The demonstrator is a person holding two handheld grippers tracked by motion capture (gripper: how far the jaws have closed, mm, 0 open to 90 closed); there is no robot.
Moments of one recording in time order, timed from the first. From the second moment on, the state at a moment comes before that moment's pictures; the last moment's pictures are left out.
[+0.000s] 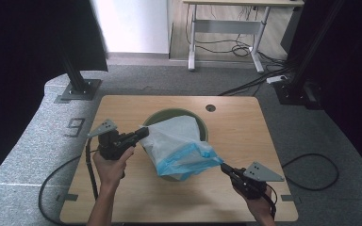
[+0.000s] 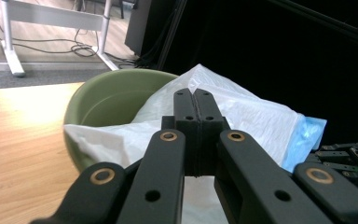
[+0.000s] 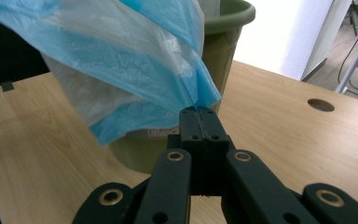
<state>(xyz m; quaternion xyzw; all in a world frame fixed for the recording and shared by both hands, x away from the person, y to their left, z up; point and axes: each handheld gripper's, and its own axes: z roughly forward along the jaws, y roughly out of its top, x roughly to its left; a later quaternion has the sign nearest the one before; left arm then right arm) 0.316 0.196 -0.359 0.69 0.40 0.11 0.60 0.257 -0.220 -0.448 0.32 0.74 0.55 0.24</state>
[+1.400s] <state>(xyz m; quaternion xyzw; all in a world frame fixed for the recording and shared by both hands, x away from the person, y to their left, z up) 0.317 0.131 -0.357 0.78 0.33 0.12 0.51 0.252 -0.223 -0.444 0.31 0.74 0.55 0.23</state>
